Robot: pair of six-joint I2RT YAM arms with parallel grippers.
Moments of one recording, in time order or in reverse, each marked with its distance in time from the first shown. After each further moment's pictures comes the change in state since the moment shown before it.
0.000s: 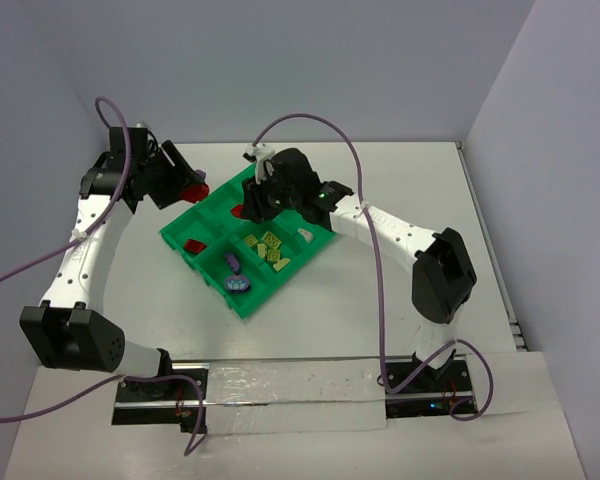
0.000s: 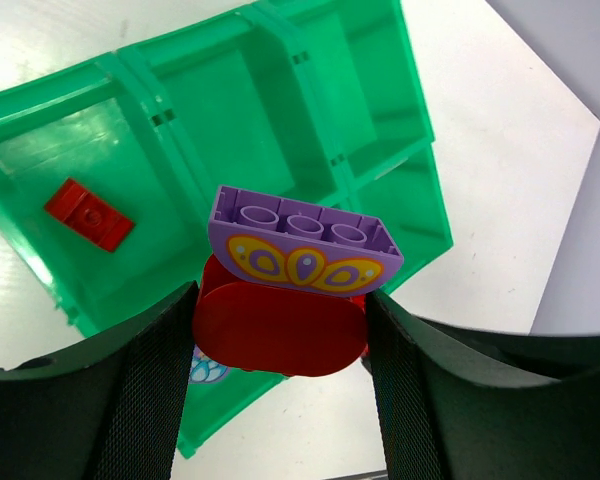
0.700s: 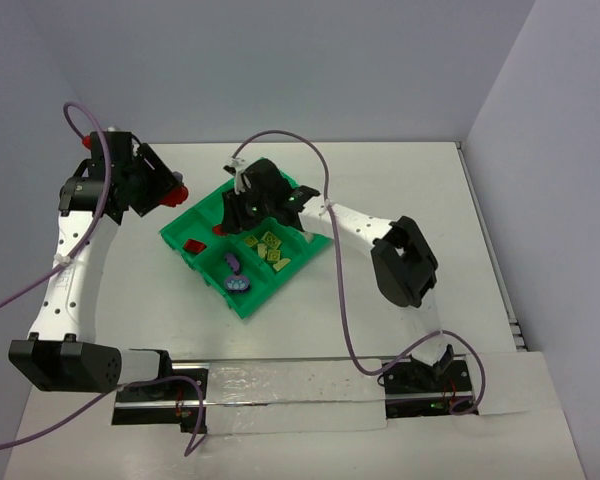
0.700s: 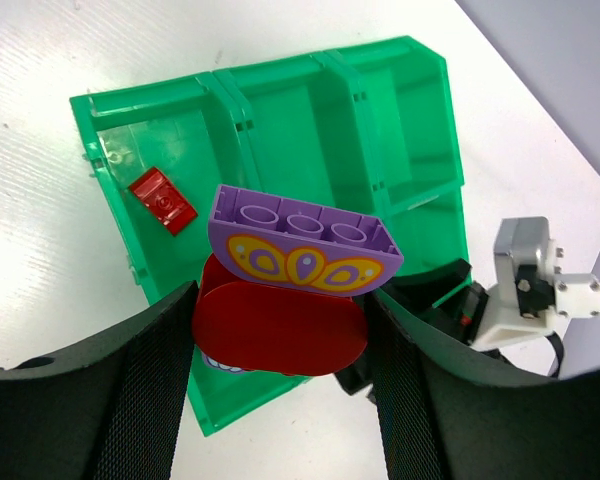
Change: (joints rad) left arm 0.024 -0.110 0.036 -0.138 -0.175 -0.048; right arm 0.046 0.258 0.157 0.001 -0.078 0.177
